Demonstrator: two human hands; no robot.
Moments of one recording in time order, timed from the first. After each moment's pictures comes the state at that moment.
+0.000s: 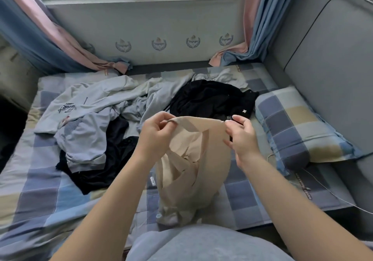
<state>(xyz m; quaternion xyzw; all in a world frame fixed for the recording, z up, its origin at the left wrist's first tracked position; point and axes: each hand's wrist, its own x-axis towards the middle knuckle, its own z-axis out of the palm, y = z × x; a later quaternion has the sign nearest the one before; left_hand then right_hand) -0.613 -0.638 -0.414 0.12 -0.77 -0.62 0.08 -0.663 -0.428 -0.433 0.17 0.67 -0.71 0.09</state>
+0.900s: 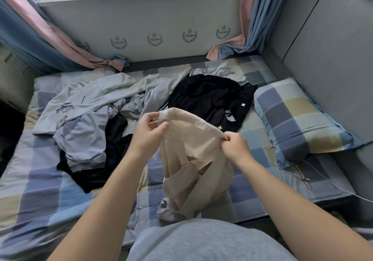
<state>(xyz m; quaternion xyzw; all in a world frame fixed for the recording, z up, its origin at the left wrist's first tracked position) -0.619 -0.654 -0.442 0.20 -0.75 -0.63 0.04 -0.665 -0.408 -0.489 0.06 0.91 -0.39 0.14</state>
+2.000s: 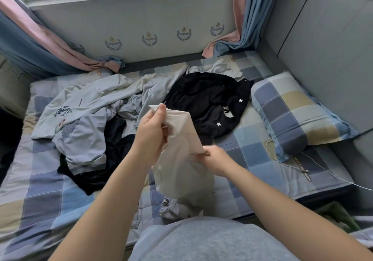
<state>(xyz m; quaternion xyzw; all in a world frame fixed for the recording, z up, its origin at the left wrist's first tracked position) -0.608 -0.624 -0.404 0.19 -0.54 -0.82 0.01 -0.628 -0.435 -0.508 -0.07 0.87 -0.40 0.29</state>
